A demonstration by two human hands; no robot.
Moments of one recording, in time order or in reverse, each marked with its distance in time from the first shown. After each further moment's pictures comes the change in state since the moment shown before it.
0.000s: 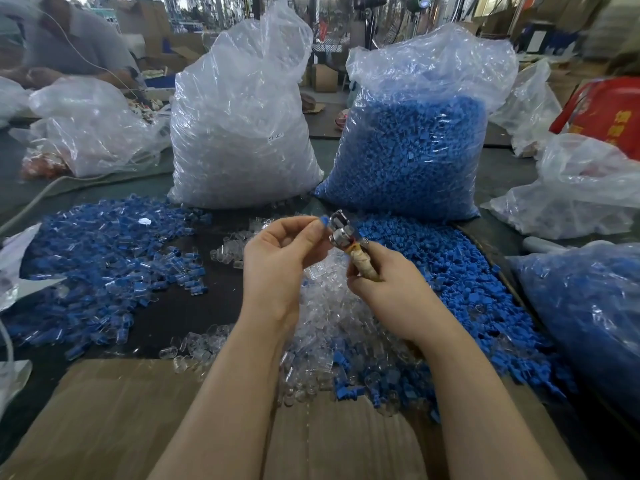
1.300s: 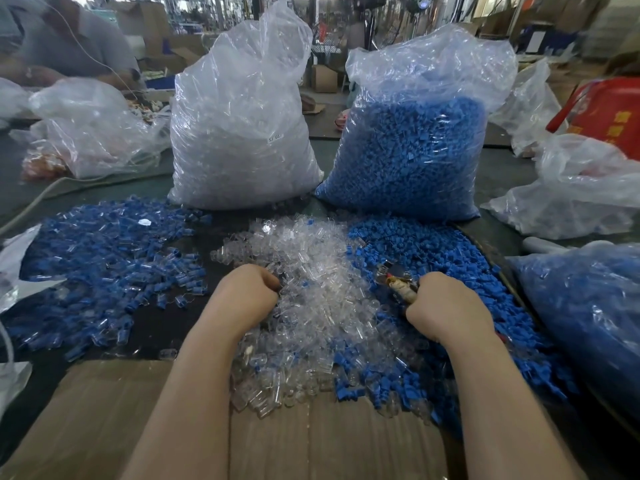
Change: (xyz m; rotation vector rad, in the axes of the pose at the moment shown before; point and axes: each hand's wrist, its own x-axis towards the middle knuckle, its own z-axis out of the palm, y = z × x) left_hand 0.033 -0.017 -0.065 1.292 -0.157 -0.225; right_hand -0.003 0.027 -0.026 -0.666 -0.021 0.567
